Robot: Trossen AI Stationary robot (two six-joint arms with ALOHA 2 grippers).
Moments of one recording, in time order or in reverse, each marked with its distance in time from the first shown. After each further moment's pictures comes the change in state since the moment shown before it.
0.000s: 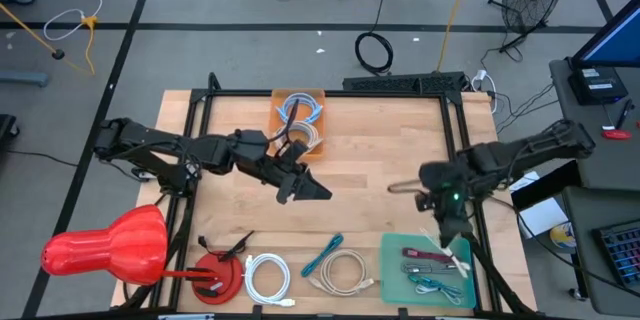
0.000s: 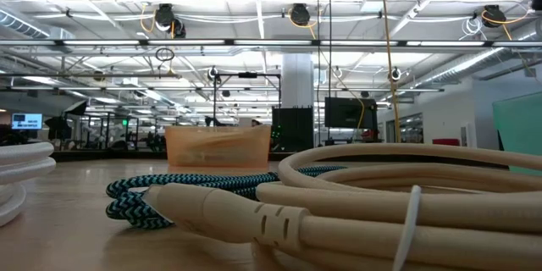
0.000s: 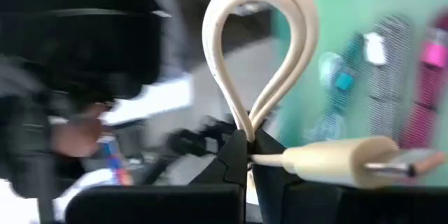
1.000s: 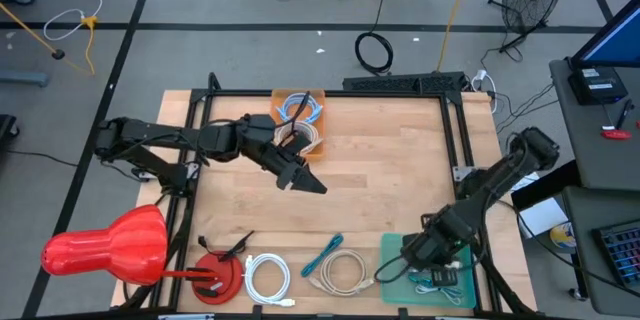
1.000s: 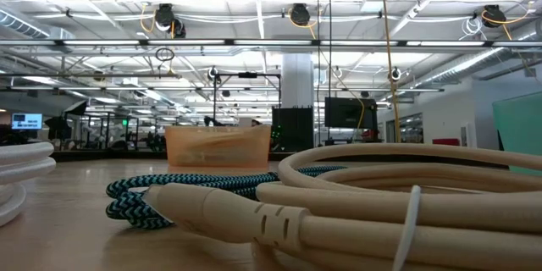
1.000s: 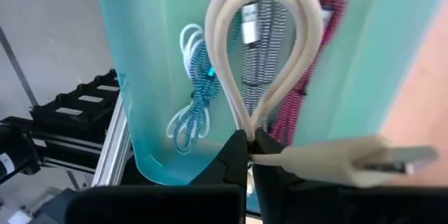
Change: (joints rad) left arm 0.120 0.000 0.000 -0.101 0.257 -0.026; right arm 0.437 0.545 0.311 -0.342 0.566 -0.071
